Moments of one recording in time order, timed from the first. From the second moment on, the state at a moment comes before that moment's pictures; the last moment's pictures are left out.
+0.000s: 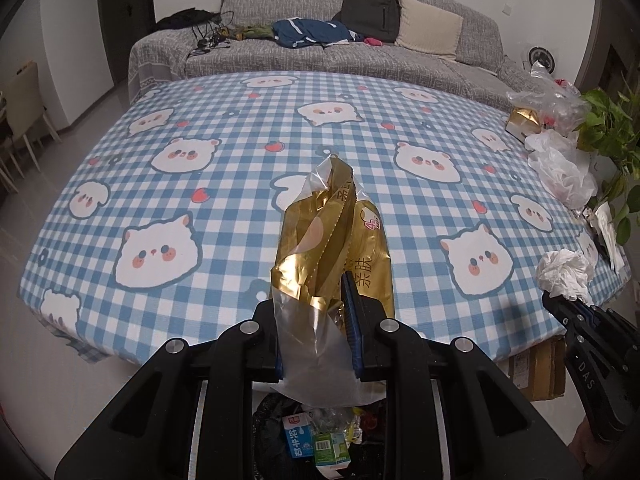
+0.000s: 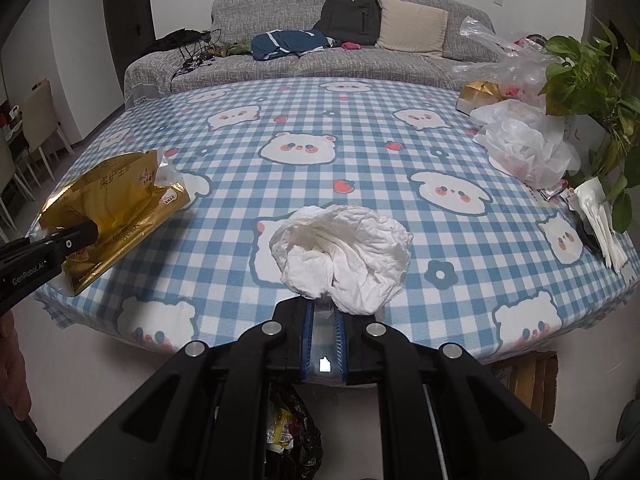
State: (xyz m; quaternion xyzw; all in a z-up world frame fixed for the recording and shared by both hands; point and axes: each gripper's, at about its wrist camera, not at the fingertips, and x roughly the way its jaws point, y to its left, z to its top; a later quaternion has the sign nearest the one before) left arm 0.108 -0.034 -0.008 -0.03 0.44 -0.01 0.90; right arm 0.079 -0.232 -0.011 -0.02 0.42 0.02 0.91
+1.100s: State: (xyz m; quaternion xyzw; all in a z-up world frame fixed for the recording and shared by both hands) left arm -0.059 -0.026 -0.011 -0.05 0.41 -0.04 0.91; right arm -0.051 -0.215 -0.016 -0.01 0.40 0.06 0.91
